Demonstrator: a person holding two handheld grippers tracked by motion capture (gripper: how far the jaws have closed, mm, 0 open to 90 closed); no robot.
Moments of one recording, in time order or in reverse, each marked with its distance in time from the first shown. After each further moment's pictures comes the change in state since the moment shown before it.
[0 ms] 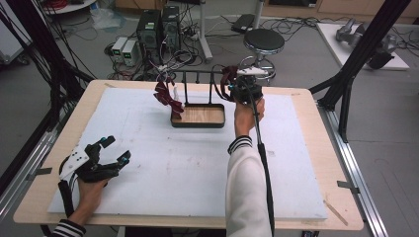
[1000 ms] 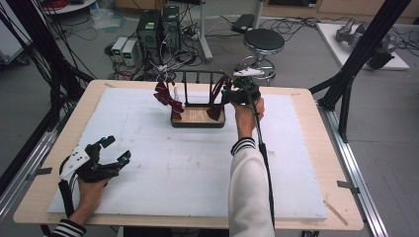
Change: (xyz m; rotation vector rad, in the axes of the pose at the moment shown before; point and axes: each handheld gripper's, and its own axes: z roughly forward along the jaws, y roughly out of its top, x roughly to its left) left arm 0.000 0.000 0.001 0.006 0.005 0.003; right arm 0.002 -0.003 0.006 0.021 0.051 -0.066
